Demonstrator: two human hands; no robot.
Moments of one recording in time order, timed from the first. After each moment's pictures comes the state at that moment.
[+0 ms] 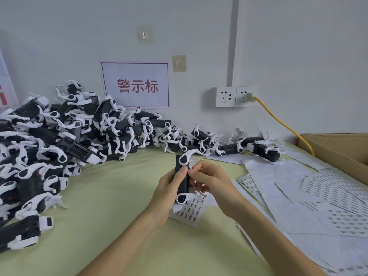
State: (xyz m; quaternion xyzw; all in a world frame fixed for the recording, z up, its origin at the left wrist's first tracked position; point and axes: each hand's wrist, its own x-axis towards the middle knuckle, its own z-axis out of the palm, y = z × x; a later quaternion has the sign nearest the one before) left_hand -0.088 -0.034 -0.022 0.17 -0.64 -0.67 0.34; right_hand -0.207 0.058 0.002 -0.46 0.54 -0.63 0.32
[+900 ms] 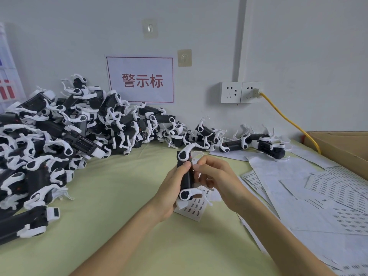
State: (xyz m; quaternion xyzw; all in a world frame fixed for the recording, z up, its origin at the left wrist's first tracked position) left_hand -0.089 -0.037 -0.023 0.14 -0.60 -0.73 0.29; right_hand -0.208 0.060 0.006 -0.47 0.53 -0.62 0.33
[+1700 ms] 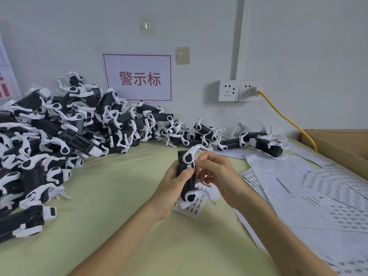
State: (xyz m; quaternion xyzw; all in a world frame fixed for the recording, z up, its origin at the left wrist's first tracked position) left_hand -0.092 -0.037 -0.028 0.17 -0.63 -0.68 0.33; right_hand -0.212 0.062 0.007 -0.45 0.53 -0.64 0.33
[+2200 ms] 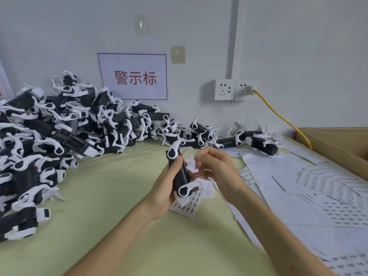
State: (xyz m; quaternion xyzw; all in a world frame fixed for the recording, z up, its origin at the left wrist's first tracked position) left_hand -0.086 -0.032 -0.019 0.15 -0.54 -0.78 0.29; right_hand -0.219 0.061 0.008 -0.44 0.51 -0.68 0.29
